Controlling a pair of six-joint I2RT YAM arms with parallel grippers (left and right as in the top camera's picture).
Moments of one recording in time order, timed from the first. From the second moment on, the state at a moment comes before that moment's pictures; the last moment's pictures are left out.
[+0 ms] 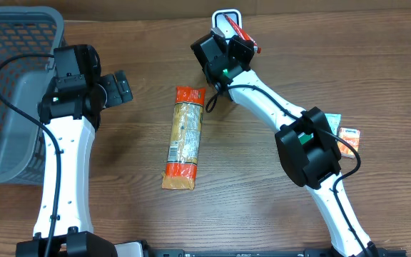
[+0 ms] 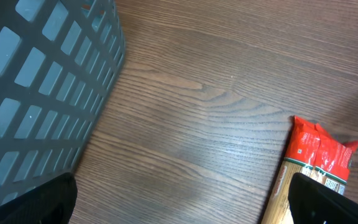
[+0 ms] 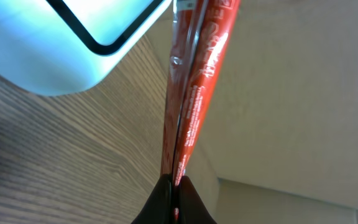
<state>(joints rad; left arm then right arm) 0.15 1.50 1.38 -0.82 -0.11 -0.15 0.62 2.47 2.08 -0.46 1.01 -0.68</state>
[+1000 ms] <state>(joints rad) 0.15 1.50 1.38 -0.82 -0.11 -0.15 0.61 2.47 2.06 -0.43 0.99 -0.82</state>
